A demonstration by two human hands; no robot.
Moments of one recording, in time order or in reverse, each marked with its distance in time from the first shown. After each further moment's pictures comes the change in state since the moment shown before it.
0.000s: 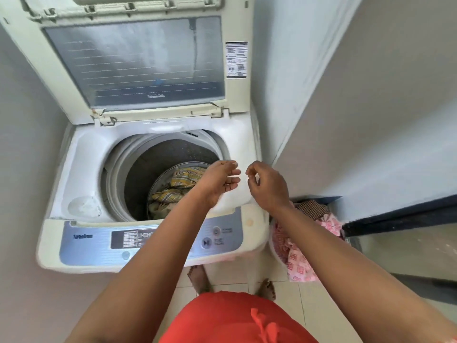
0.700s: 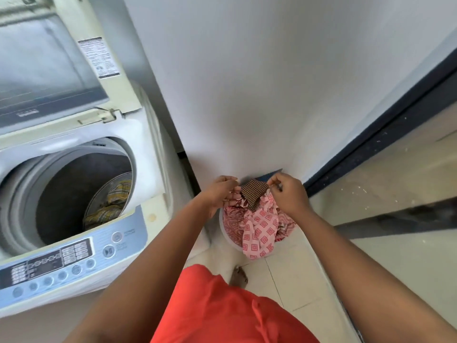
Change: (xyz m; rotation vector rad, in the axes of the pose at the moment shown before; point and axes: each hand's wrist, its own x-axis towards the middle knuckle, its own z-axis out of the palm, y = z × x) left_hand -0.009 -0.092 0.213 0.322 -0.258 -0.154; right_hand -0.132 0.206 -0.158 0.010 0.078 0.434
